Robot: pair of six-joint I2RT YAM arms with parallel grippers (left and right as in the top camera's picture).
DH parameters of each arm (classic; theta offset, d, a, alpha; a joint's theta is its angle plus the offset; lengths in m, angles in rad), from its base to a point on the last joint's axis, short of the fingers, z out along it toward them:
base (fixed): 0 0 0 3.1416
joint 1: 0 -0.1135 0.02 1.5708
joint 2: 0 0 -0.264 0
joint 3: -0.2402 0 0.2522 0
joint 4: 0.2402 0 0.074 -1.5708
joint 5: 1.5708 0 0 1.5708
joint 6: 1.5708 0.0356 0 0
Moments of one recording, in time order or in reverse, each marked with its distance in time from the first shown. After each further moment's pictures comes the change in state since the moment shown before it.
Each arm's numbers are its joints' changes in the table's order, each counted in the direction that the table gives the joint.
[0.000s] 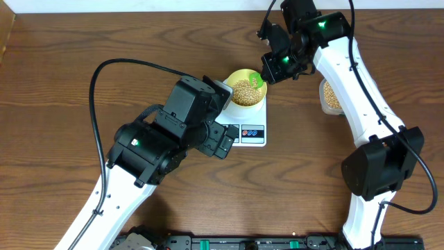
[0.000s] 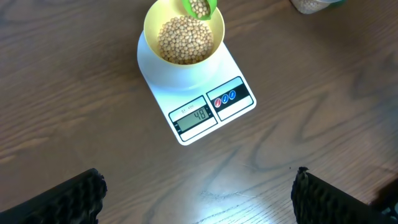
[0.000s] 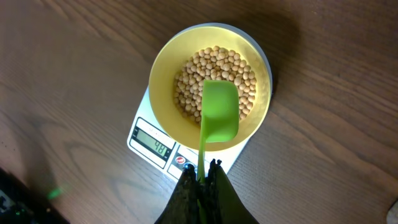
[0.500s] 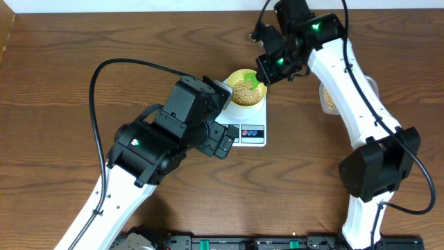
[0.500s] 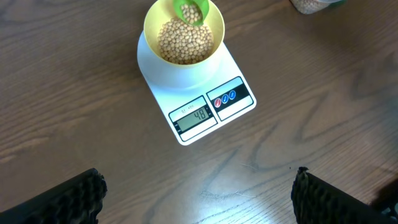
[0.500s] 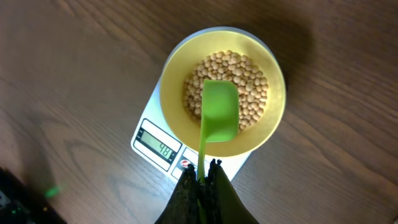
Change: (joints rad) left arm 0.000 0.000 0.000 0.000 0.000 0.000; right arm -0.032 0.000 0.000 -0.014 0.008 -0.008
